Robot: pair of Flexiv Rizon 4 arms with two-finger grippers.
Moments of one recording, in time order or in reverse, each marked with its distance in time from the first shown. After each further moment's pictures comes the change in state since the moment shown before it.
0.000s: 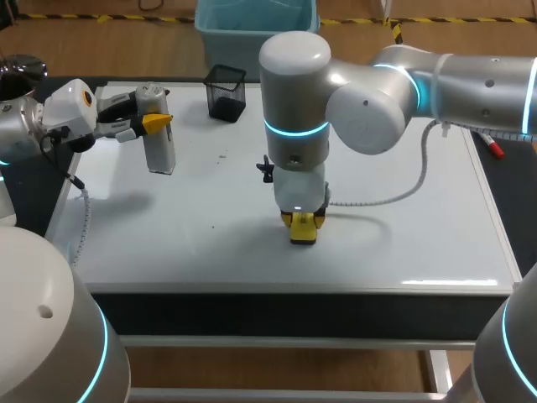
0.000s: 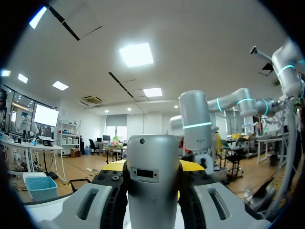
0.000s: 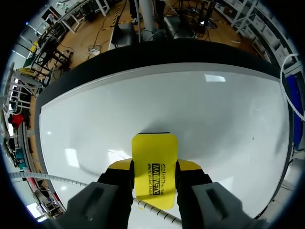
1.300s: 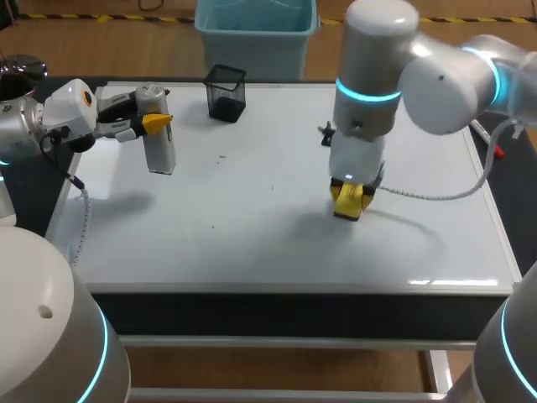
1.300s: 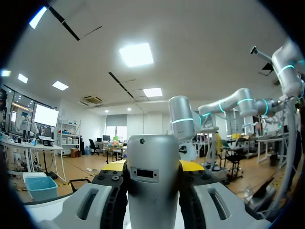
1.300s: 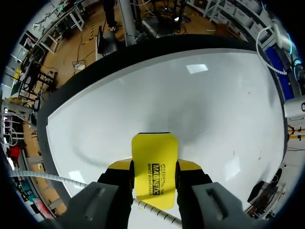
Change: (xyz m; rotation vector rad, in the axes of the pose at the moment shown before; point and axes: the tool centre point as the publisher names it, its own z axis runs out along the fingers) left arm 0.000 0.000 0.000 0.000 0.000 0.000; right arm 0.089 -0.047 -0.034 -0.042 -0.103 0.226
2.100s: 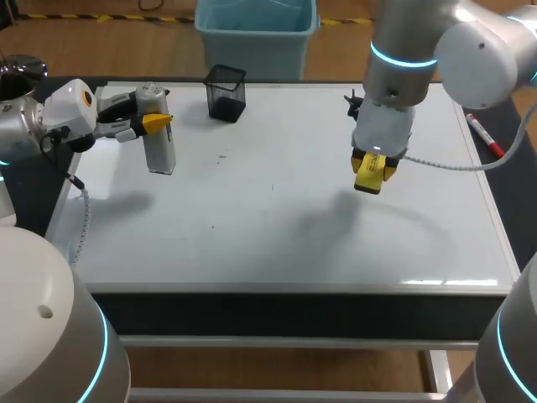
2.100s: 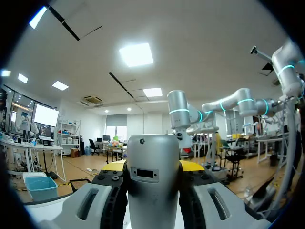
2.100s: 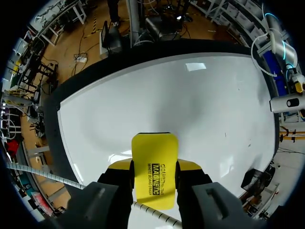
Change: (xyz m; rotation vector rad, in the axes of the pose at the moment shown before) left arm 0.000 0.000 0.000 0.000 0.000 0.000; right arm 0.023 -0.027 -0.050 0.049 -0.031 -0.033
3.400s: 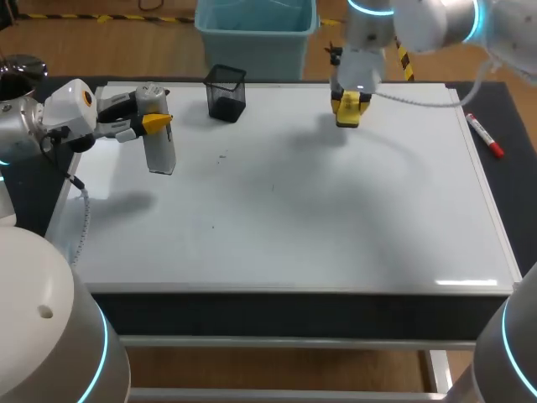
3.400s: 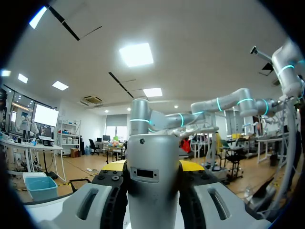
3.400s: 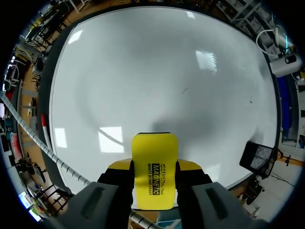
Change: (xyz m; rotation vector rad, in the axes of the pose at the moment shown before) left arm 0.000 0.000 0.000 0.000 0.000 0.000; right arm -0.098 -0.210 0.026 0.062 -0.002 -0.284
